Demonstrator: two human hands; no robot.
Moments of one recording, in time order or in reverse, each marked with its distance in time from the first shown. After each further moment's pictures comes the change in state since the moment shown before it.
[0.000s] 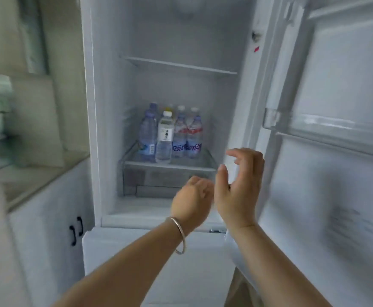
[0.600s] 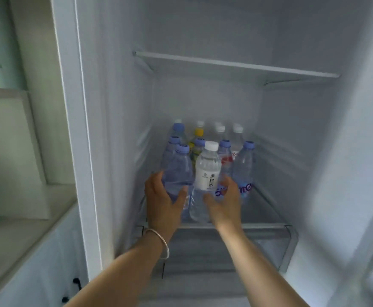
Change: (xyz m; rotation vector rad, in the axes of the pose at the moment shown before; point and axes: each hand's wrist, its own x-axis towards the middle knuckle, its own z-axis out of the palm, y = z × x) left_hand 0.251 -0.246 -0.060 -0.212 0.463 -0.094; right_hand 0.007 0.143 0.319 0.152 -0.363 0.764
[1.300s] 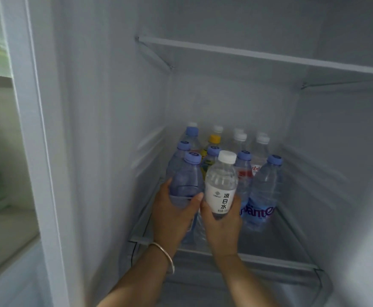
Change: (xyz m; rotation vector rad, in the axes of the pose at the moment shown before) left_hand 0.017 0.004 0.036 -0.297 0.112 -0.191; right_hand 0.031 0.033 0.038 0.244 0.023 -0.101
